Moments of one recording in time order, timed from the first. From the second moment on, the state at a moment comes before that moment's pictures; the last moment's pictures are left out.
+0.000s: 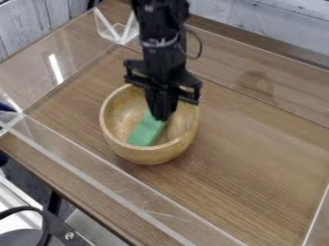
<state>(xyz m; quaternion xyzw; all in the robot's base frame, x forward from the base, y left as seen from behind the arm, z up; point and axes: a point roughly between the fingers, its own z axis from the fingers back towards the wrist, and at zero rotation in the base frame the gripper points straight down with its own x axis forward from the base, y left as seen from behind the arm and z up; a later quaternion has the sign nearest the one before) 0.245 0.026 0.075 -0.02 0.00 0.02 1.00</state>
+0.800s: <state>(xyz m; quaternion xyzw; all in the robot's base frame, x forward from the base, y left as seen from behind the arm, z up) 0.254 0.026 0.095 -0.01 -0.01 0.01 1.00</state>
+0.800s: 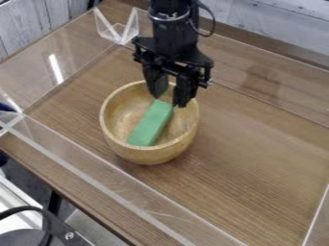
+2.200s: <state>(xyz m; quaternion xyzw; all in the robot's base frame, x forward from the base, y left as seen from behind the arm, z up) 0.243 0.044 0.047 0.02 0.03 0.00 1.00</state>
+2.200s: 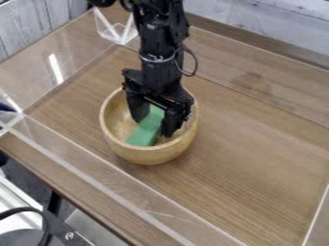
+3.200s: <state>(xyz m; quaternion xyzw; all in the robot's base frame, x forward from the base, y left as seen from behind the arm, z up) 0.244 0.045 0.033 0.01 0.03 0.00 1.00</state>
